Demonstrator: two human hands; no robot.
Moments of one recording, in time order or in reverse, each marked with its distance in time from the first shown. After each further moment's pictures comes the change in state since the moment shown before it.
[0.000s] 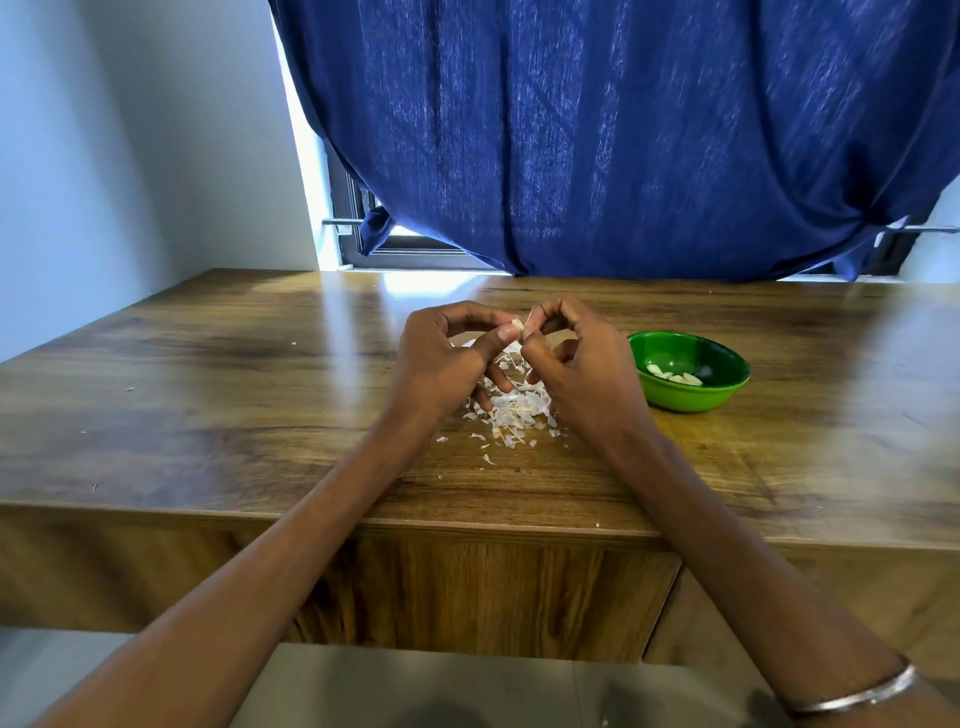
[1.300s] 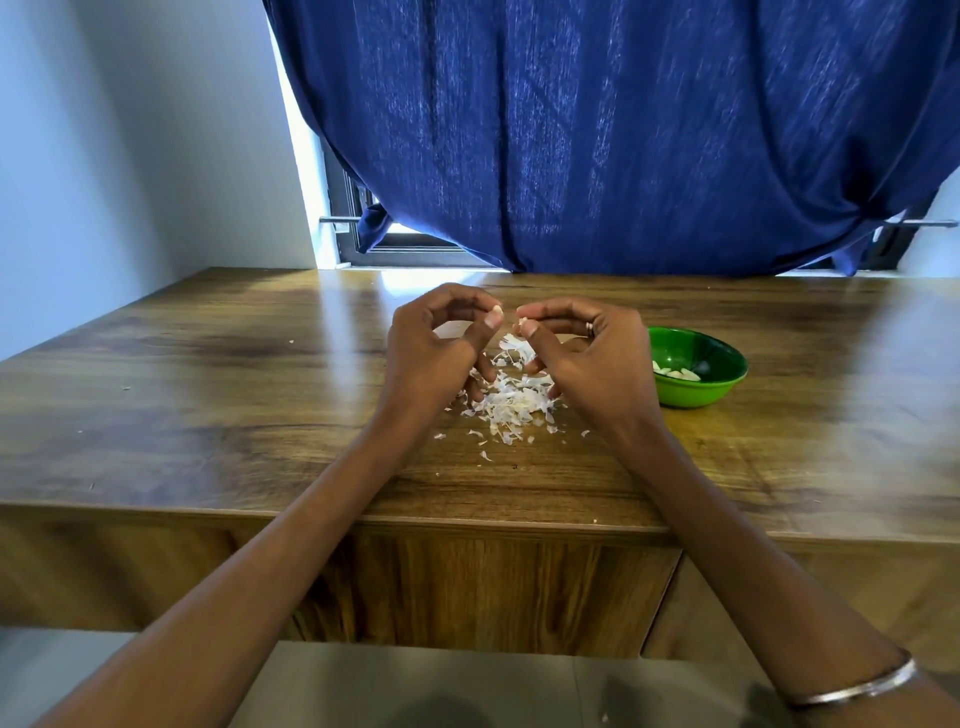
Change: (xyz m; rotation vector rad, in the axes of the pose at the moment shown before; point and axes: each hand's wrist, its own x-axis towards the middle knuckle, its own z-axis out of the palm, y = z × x) left_hand 0.000 -0.003 -0.003 -0.016 0.071 0.092; right_hand 0.000 -0.001 -0.006 0.129 0.098 0.039
